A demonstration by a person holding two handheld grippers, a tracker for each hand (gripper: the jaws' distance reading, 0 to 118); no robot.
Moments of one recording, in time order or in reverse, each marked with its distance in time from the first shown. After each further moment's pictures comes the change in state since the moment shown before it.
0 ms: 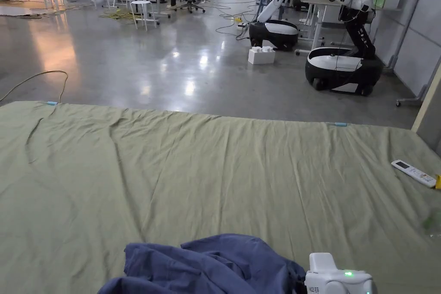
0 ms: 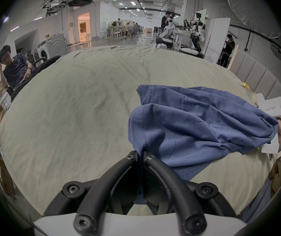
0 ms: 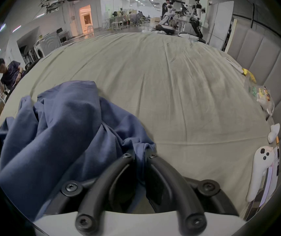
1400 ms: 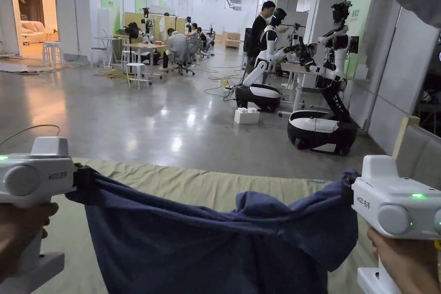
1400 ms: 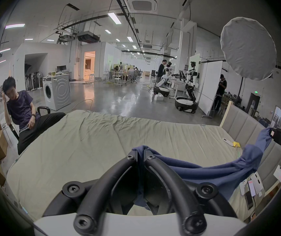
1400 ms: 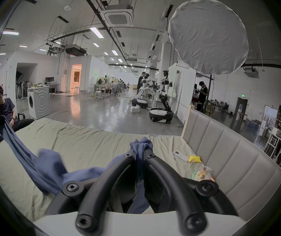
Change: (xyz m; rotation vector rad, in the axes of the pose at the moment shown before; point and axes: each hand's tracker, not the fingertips) left arm -0.024 0.271 0.148 0.437 -0.020 0.036; right arm 0.021 0.150 0.307 0.710 -0.274 0.022
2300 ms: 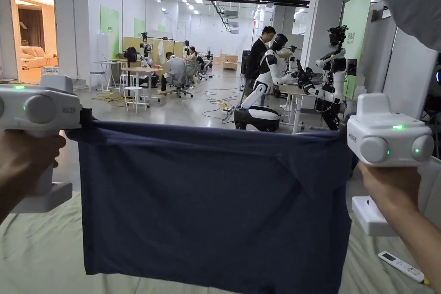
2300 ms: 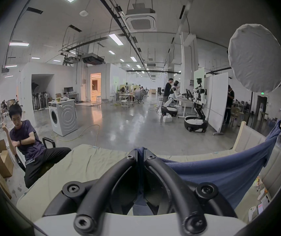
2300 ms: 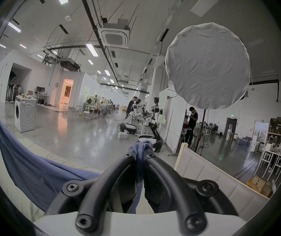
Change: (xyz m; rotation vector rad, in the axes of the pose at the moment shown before) left arm 0.011 0.182 -0.076 0.201 0.097 -0.047; right arm 0.007 0.156 -0.110 0.242 -0.131 0.053
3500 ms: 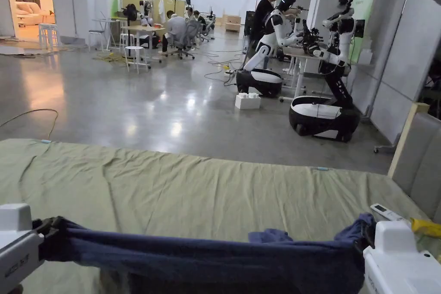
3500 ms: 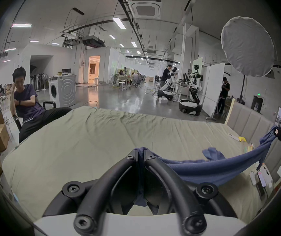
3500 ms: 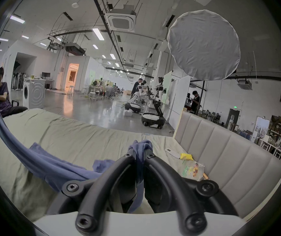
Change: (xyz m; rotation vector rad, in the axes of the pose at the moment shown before) left arm -0.051 -0.294 0.160 -0.143 -0.057 0.050; right arm -0.027 -0.221 0.232 -0.175 0.062 0.056
